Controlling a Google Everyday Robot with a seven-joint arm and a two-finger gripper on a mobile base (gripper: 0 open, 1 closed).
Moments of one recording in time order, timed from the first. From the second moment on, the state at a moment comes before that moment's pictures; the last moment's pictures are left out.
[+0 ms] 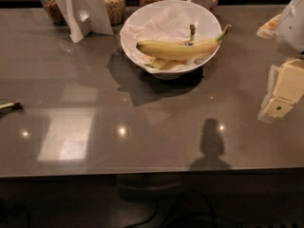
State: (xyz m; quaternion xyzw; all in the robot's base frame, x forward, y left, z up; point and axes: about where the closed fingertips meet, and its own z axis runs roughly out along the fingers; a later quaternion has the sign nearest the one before) arm 0.439 -0.214 0.985 -0.60 0.78 -0.04 0.17
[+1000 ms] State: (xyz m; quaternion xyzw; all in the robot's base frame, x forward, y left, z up) arm 0.456 -0.204 0.992 -0.61 0.76 -0.05 0.22
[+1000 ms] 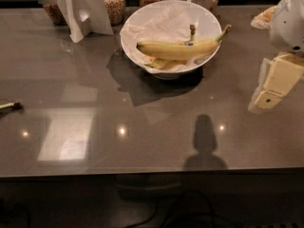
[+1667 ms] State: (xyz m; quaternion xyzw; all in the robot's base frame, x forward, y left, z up) arm 0.510 -0.186 0.998 -0.61 0.74 -0.06 0.28
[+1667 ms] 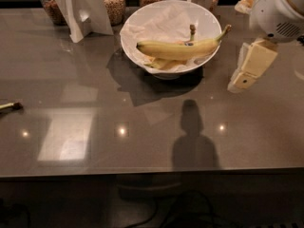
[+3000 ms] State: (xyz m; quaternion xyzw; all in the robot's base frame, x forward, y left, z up) arm 0.609 -0.144 0.992 -0.64 0.71 -0.06 0.29
